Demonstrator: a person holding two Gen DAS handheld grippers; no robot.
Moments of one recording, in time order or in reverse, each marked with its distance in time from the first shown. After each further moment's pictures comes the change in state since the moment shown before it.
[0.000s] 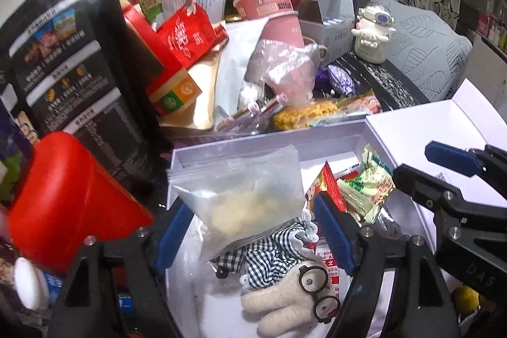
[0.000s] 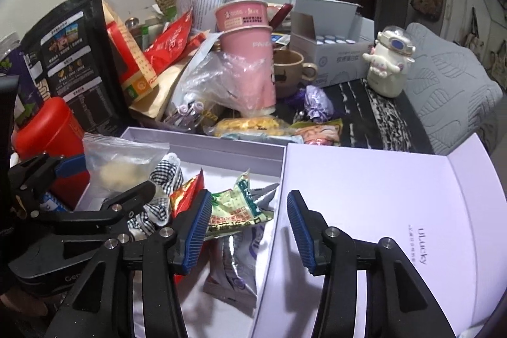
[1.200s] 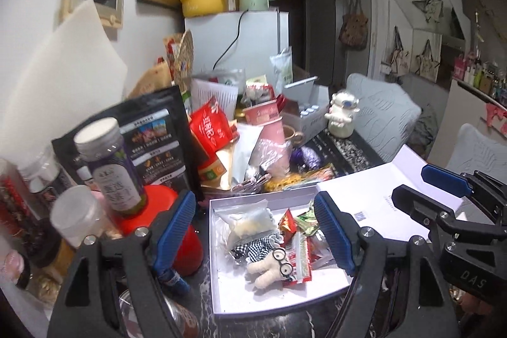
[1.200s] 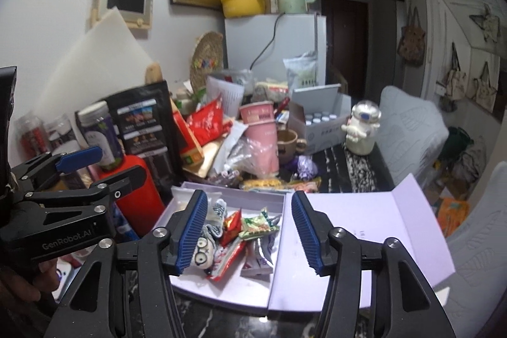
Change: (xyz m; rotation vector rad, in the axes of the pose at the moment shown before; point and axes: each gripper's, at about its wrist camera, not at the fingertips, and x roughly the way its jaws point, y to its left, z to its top) left arm -0.190 0.014 -0.007 -0.027 -0.304 -0.035; right arm -0.174 0.030 -0.013 -0.004 -0.293 0.007
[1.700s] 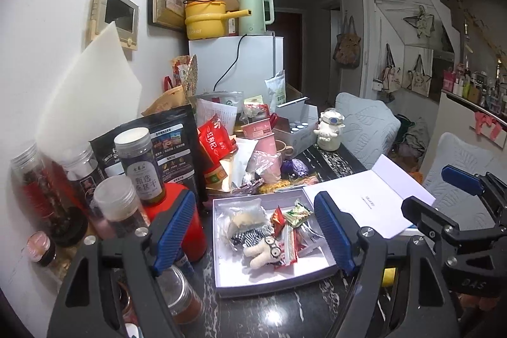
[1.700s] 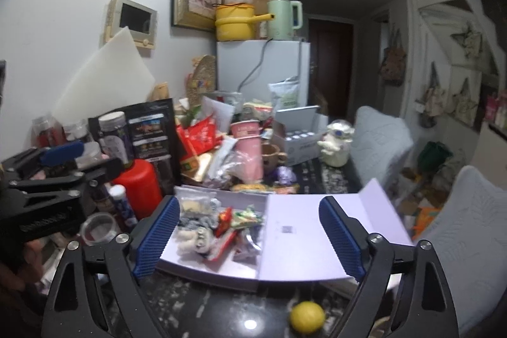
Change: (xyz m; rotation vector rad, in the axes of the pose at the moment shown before) left arm -0.079 0.000 -0.017 -0.009 -0.077 -0.020; right arm -0.081 0.014 -0.019 -0.028 -0.083 -0.105
